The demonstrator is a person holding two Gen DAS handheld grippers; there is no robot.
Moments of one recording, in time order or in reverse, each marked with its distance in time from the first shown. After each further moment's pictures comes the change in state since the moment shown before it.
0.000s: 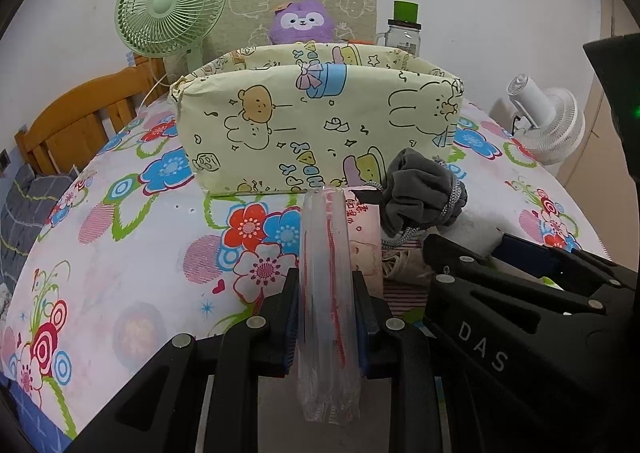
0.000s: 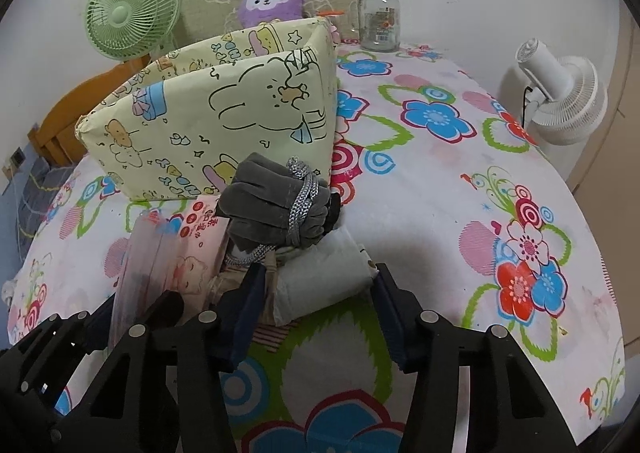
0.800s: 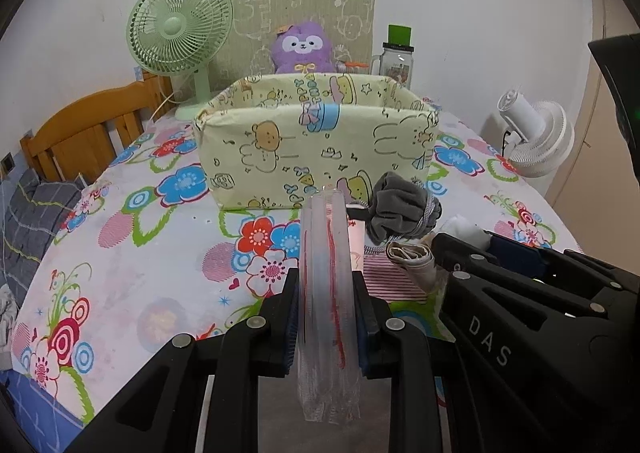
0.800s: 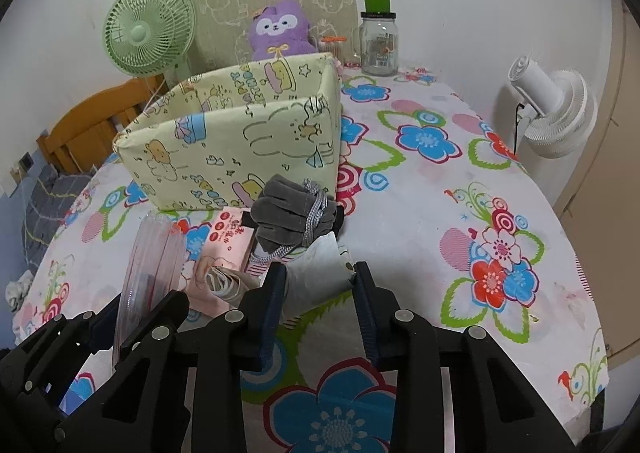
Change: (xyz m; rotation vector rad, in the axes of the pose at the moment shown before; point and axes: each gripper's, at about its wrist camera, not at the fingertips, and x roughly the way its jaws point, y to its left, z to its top) left arm -0.037 -0.001 0.000 -0.004 -0.060 -0.002; right arm -0.041 0.006 -0.003 -0.004 -0.067 0.006
